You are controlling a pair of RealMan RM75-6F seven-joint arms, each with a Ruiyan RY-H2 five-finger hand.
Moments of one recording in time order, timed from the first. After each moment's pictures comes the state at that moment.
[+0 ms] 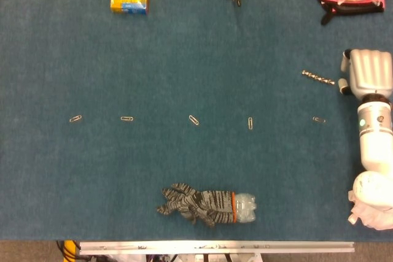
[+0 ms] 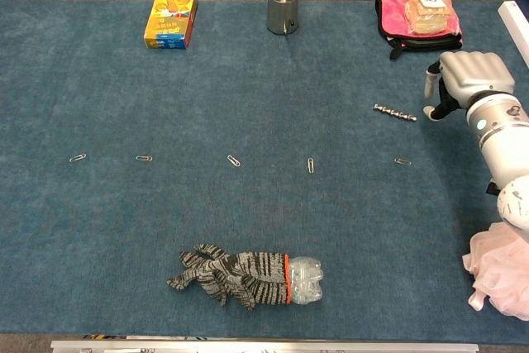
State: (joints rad) left arm -0.06 -1.18 -0.02 -1.33 1.41 1.36 -0.21; right arm 0.58 -1.65 0.21 -1.42 -0.68 1.20 -0.78
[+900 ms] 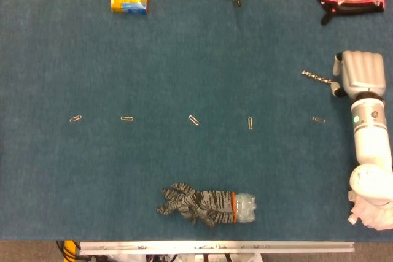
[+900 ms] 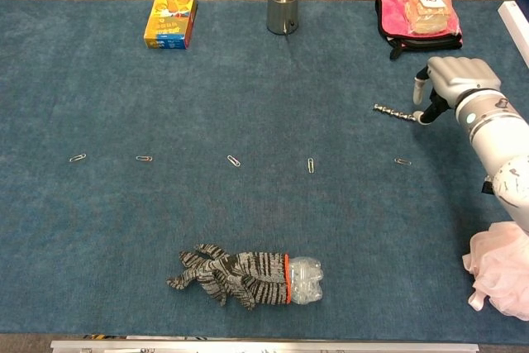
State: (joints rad) left arm -0.06 -1.16 -0.01 -1.35 1.43 1.35 -0.22; right arm 0.64 -1.63 0.22 -1.47 -0.54 1.17 -0.83
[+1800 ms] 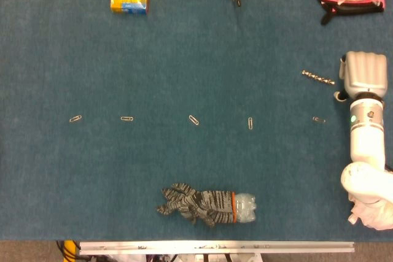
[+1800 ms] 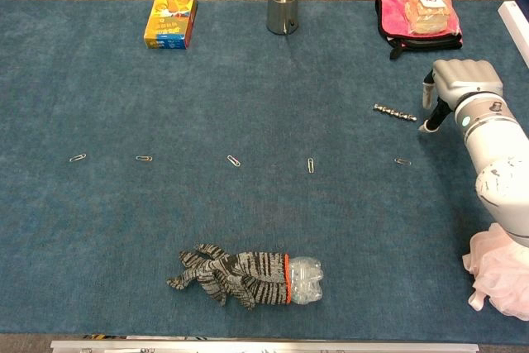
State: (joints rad) left arm -0.06 -1.18 -0.01 -1.32 1.43 1.35 -0.24; right arm 0.66 -1.68 0.23 -1.42 -0.48 1.24 -0.91
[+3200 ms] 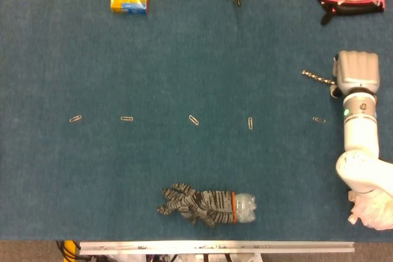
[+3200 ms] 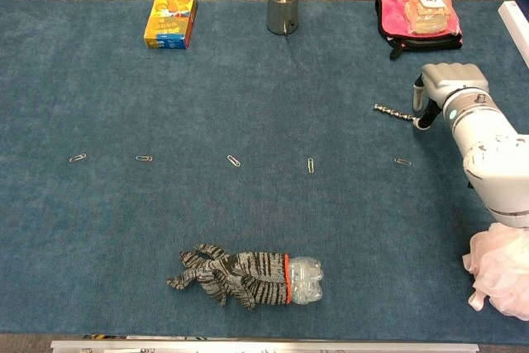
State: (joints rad) left arm -0.06 -1.19 0.00 -1.31 1.43 1.34 -0.25; right arm 0.73 -1.68 0.25 -1.40 -0.35 1.16 -0.98
